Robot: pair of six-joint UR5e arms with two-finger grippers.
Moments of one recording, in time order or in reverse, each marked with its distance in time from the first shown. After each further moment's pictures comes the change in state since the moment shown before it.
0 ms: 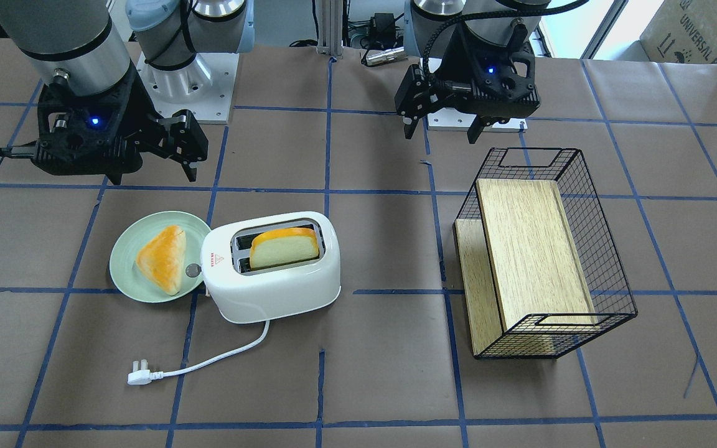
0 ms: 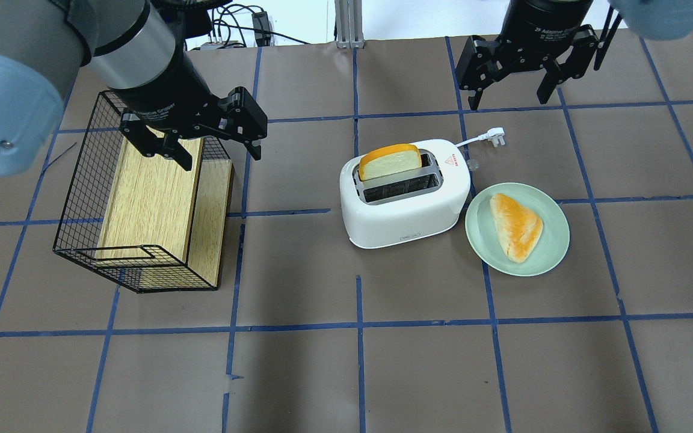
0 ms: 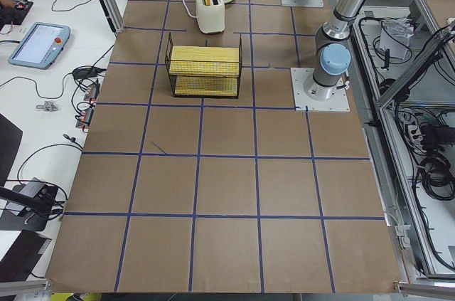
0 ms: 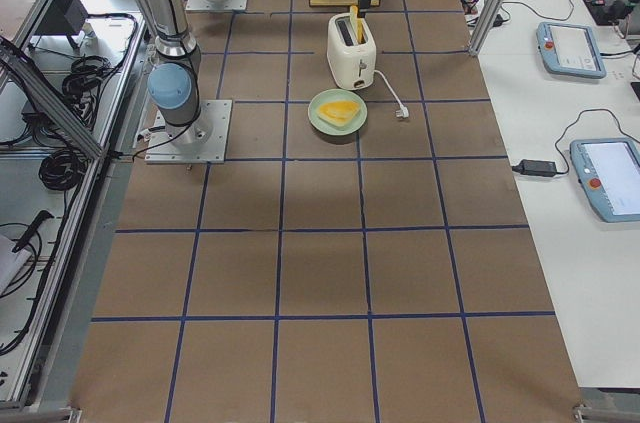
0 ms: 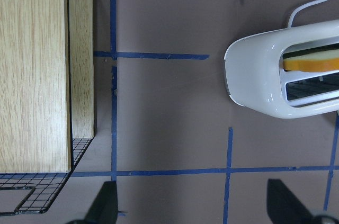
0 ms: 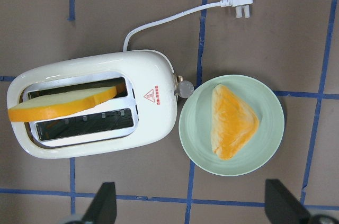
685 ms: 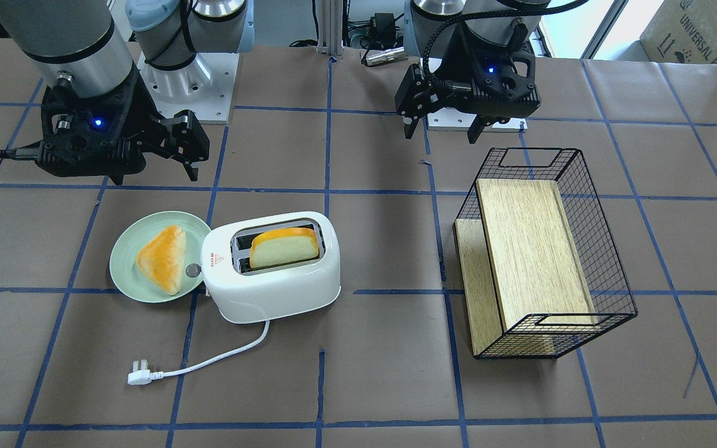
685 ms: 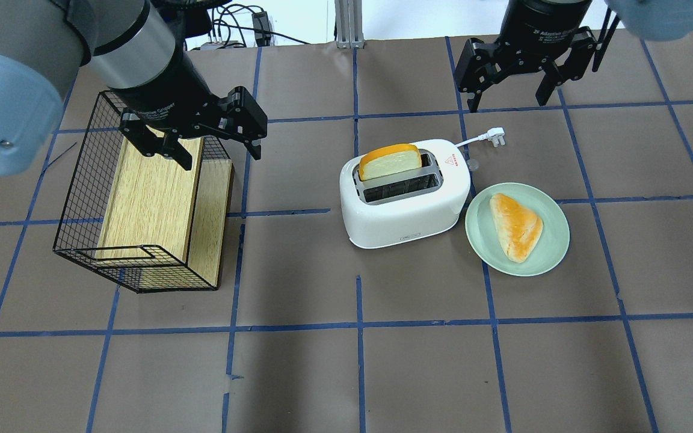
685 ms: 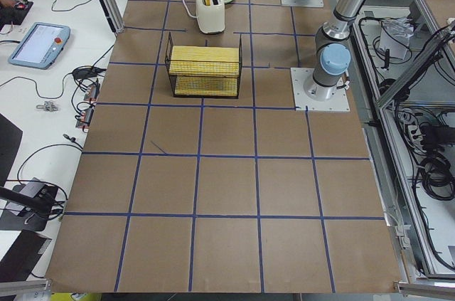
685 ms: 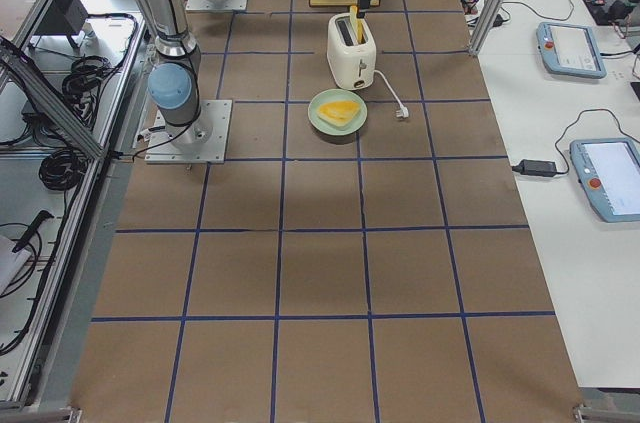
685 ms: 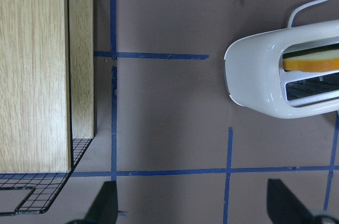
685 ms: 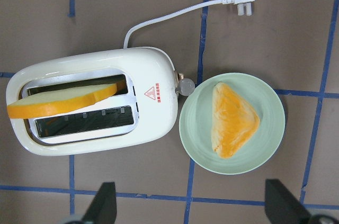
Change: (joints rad) left arm 0.000 0.000 0.001 0.000 0.000 0.000; right arm 0.002 0.004 0.001 0.005 0.000 -0.008
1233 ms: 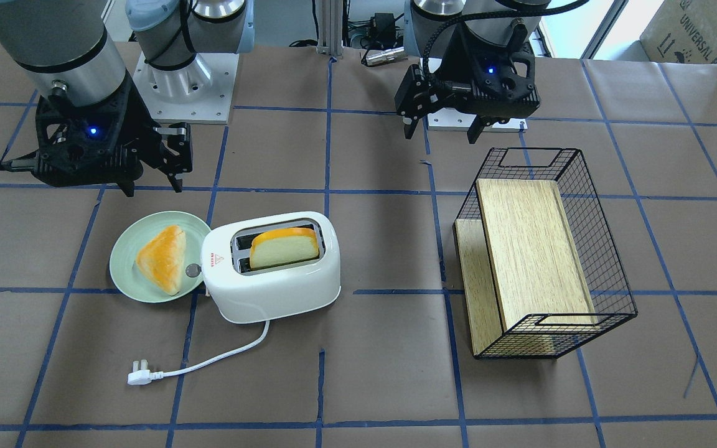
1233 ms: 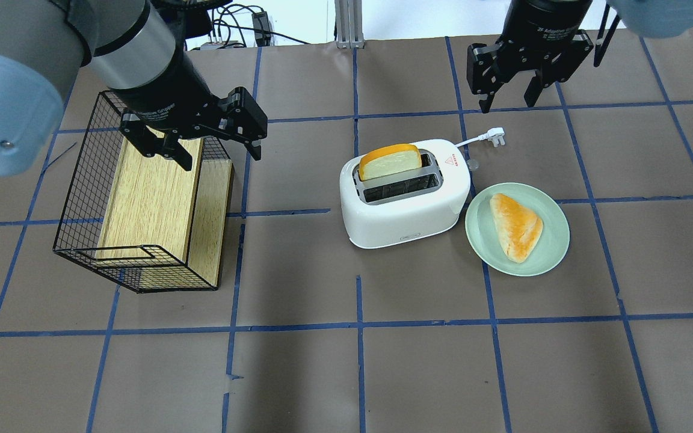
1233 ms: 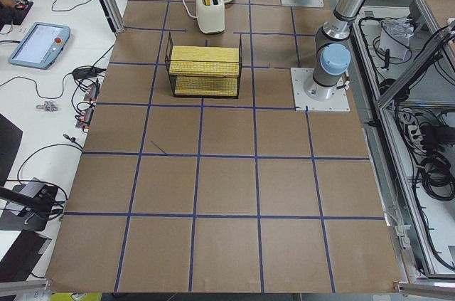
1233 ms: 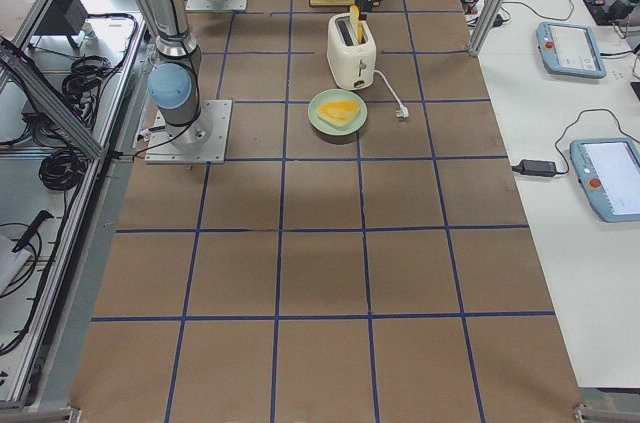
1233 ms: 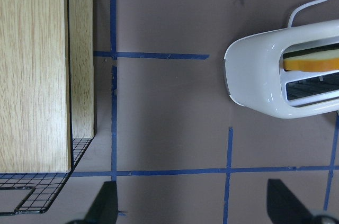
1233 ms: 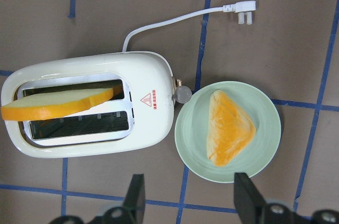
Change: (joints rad) left arm 0.000 0.000 -0.001 0.000 0.000 0.000; right arm -0.011 0.011 -0.006 -0.032 -0.003 -0.114
